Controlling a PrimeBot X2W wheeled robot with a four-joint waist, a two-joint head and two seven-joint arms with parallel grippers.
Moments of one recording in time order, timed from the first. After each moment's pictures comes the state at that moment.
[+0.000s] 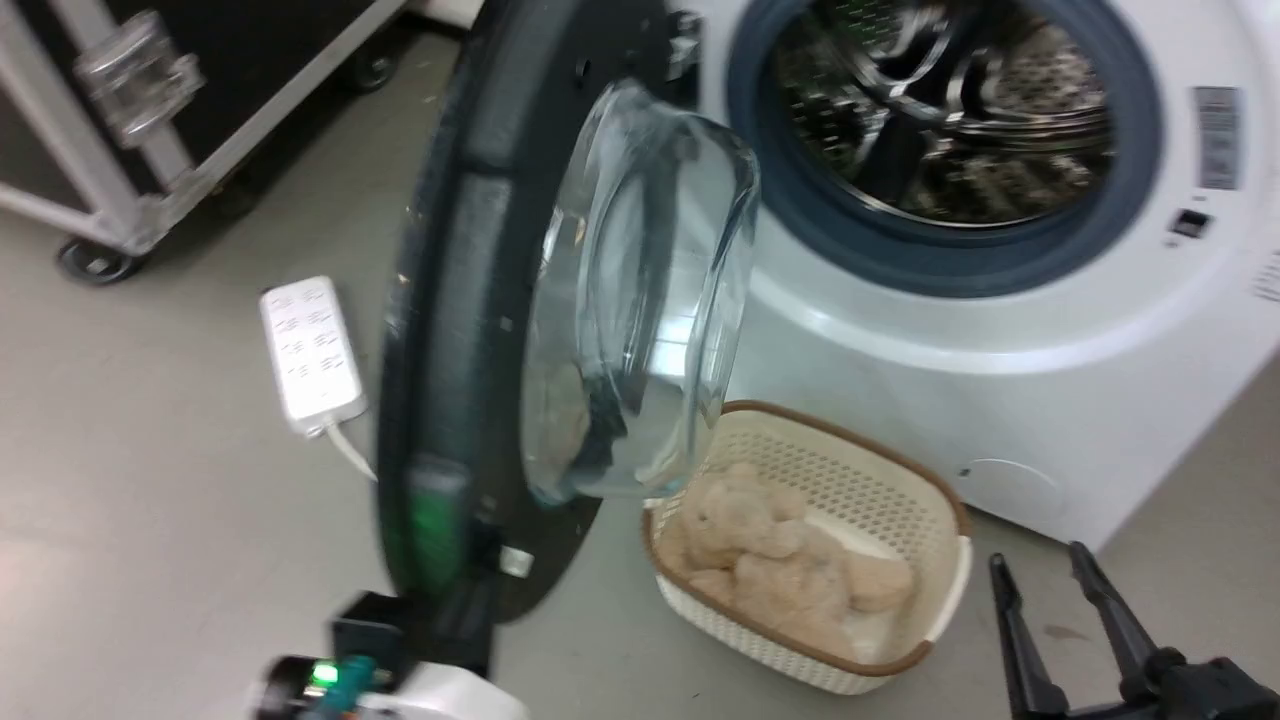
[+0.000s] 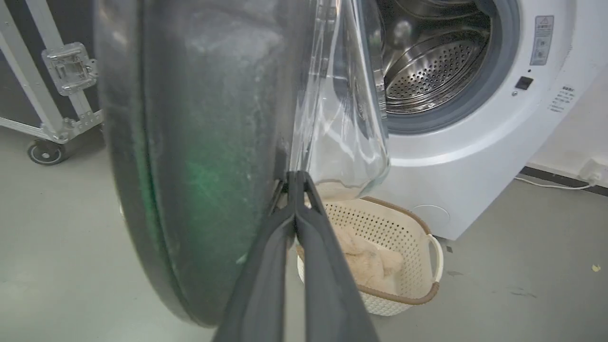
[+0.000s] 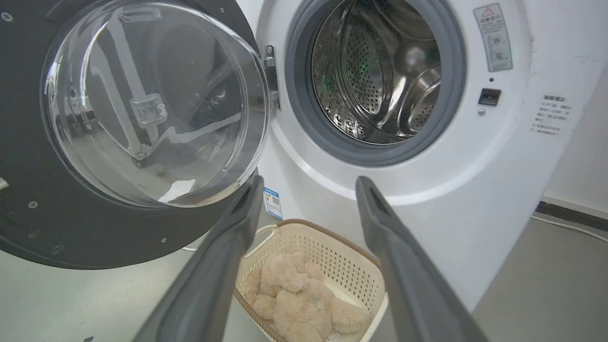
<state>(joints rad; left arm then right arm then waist) 0.04 0.12 -0.28 -0.07 -0.24 0.09 -0.02 0.15 -0.05 -0.03 -0.03 0.09 0.13 -0.26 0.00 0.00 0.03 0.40</state>
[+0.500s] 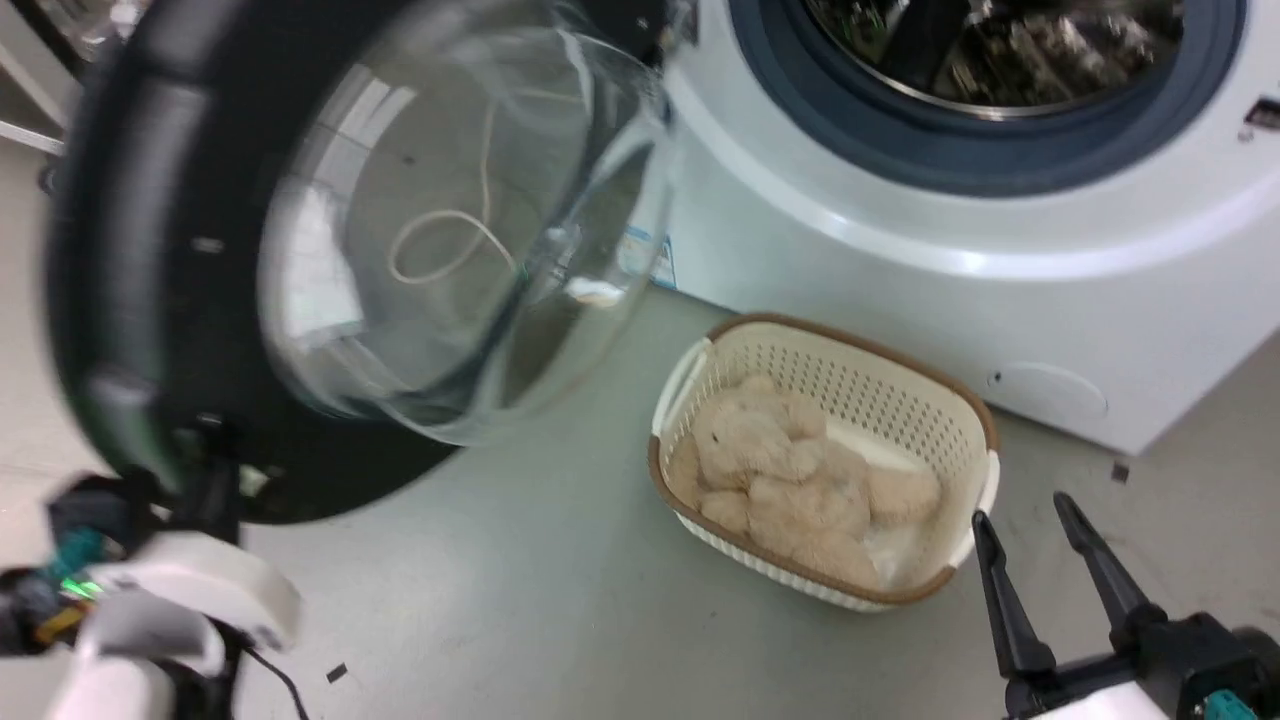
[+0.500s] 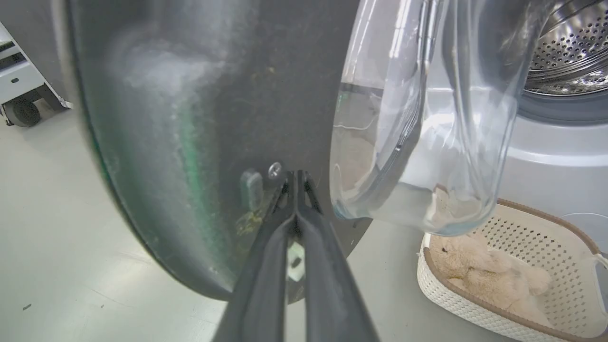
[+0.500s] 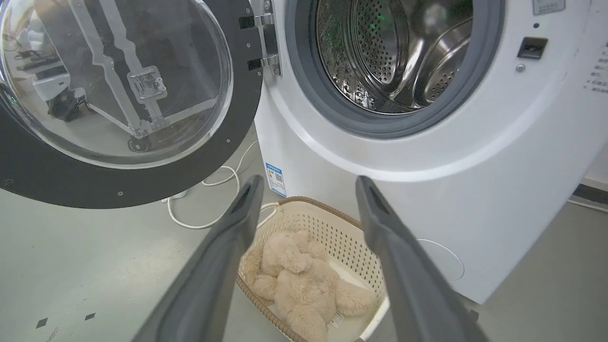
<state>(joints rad) -0.11 0.35 -0.02 0.02 -0.34 0.07 0.03 0.08 -0.05 -0.02 -0.02 0.02 0.13 -0.26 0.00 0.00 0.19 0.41</state>
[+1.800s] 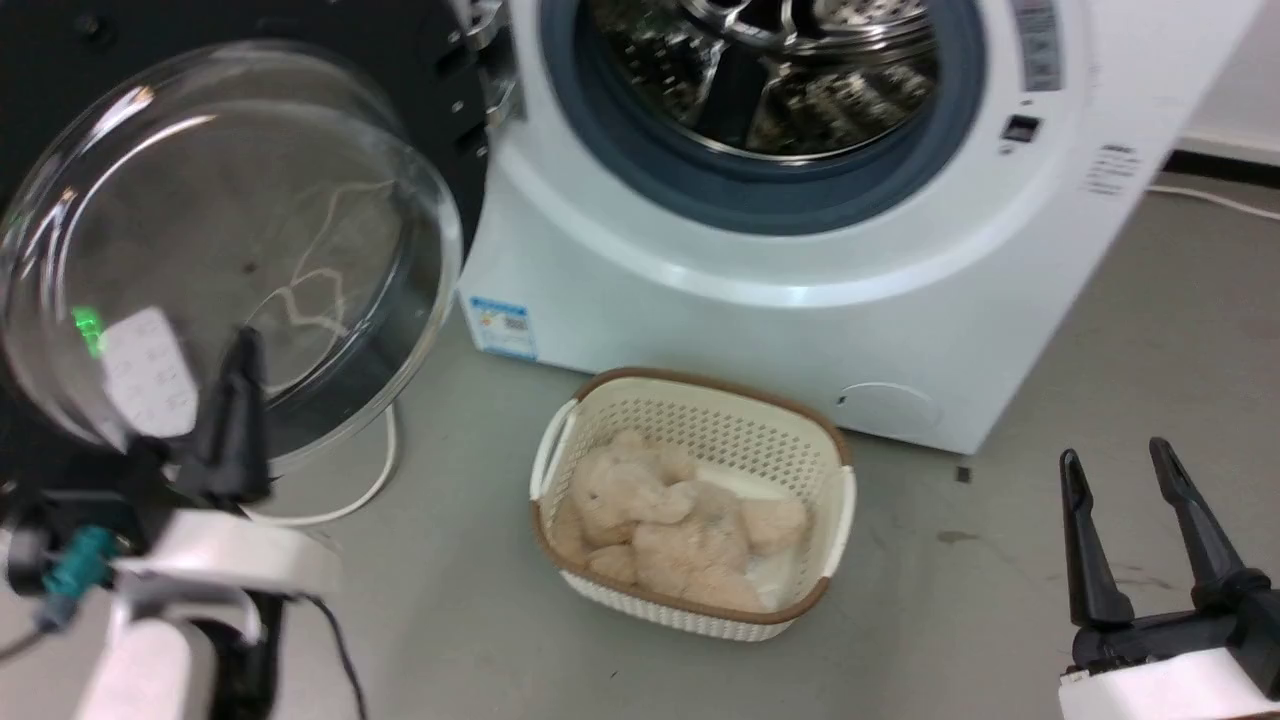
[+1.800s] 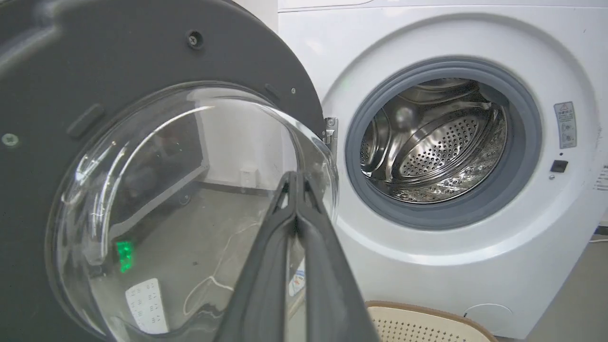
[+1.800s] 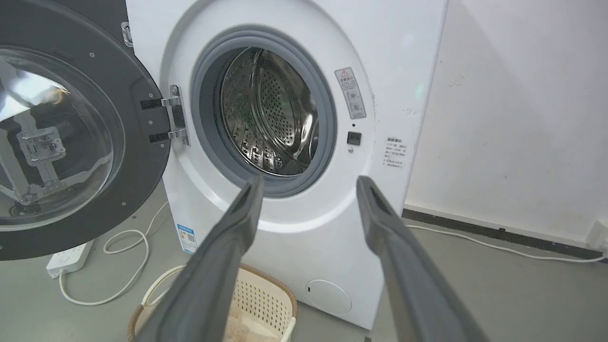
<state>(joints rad) -0.22 0.35 -0.04 0.03 -0.36 0.05 -0.17 0.02 -0.05 -0.13 -0.08 0.03 0.13 -0.26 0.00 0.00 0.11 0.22</state>
